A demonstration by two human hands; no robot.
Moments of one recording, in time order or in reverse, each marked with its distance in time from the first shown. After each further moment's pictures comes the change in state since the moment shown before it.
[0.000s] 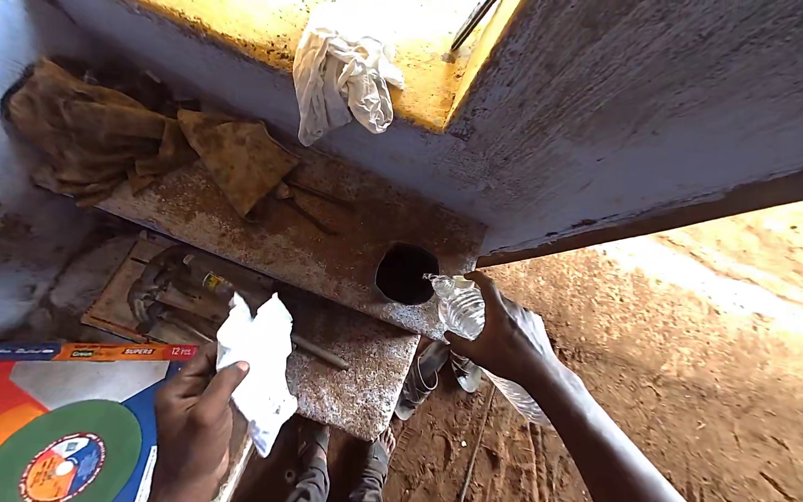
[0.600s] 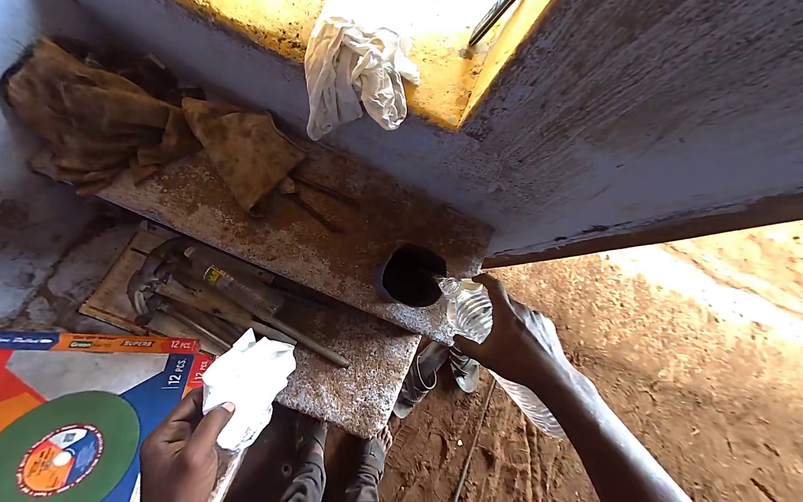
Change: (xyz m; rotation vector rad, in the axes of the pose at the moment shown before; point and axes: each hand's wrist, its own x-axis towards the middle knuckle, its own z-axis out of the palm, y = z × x) left_hand -0.028 -0.026 -0.041 0.114 0.041 -0.165; right_hand 0.006 -0.002 -0.005 -0.078 -0.071 0.038
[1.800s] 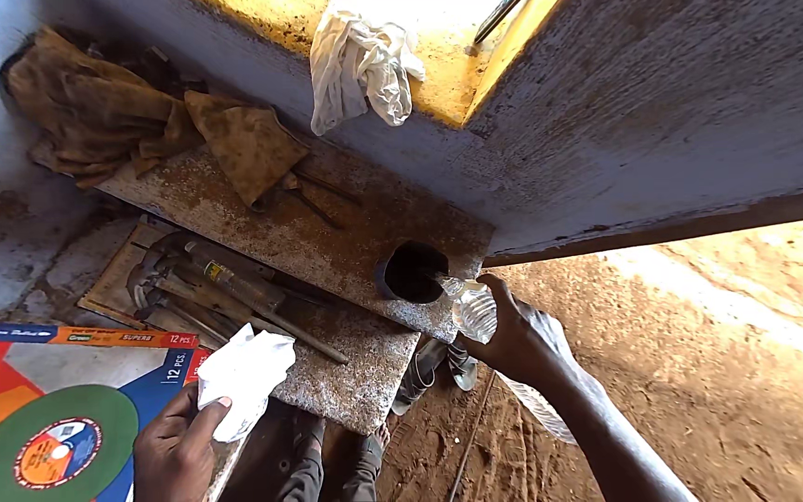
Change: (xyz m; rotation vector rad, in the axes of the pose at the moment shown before) left_hand 0.001 0.002 -0.004 -0.012 0.005 0.031; right_hand -0.004 -0.002 -0.007 -0.061 -0.054 0.030
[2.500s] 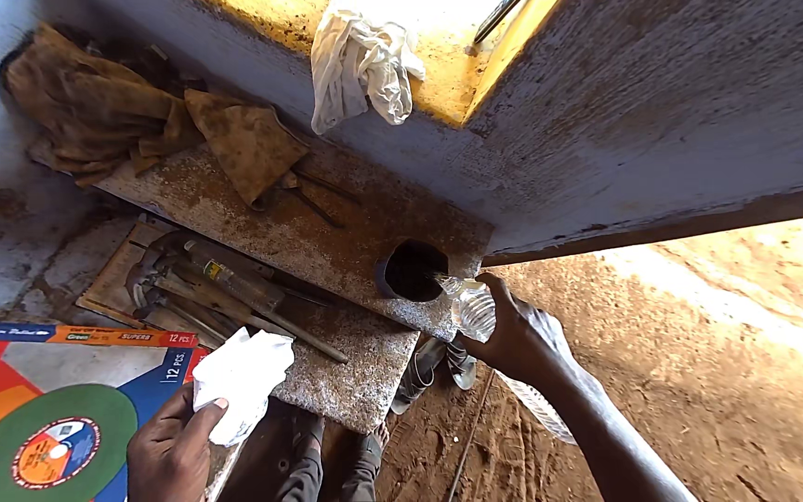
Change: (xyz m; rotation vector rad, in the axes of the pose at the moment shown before) left_hand -0.003 0.003 -0.003 -0.029 -0.005 0.023; right_hand -0.002 -0.003 -0.001 -0.001 -0.001 0.002
